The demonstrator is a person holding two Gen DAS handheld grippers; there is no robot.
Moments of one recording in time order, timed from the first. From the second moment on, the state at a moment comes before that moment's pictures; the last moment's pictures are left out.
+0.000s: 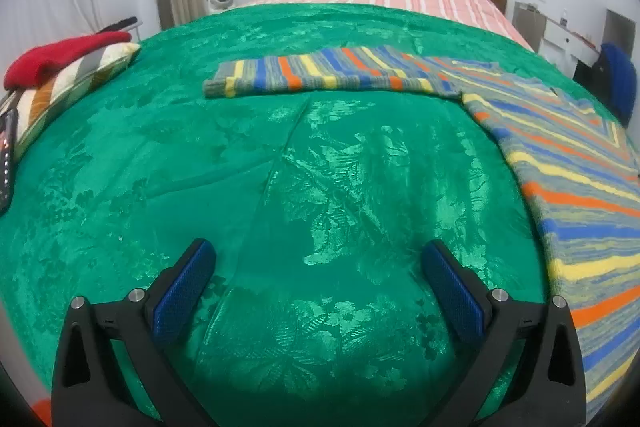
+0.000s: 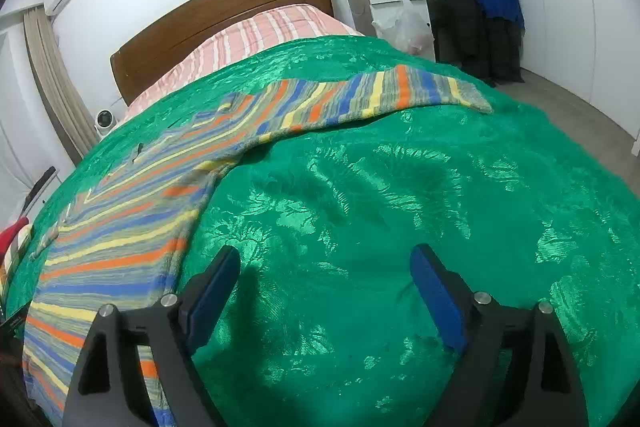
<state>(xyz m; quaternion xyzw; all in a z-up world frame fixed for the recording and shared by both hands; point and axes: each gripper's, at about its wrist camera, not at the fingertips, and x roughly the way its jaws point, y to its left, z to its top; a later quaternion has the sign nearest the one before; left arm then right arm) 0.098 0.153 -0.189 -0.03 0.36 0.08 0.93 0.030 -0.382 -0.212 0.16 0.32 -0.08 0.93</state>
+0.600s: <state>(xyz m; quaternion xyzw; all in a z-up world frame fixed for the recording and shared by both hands) 0.097 0.152 -0.190 -0.03 0.36 0.09 0.93 0.033 -0.378 -0.214 0.15 0.32 -0.08 0.93</state>
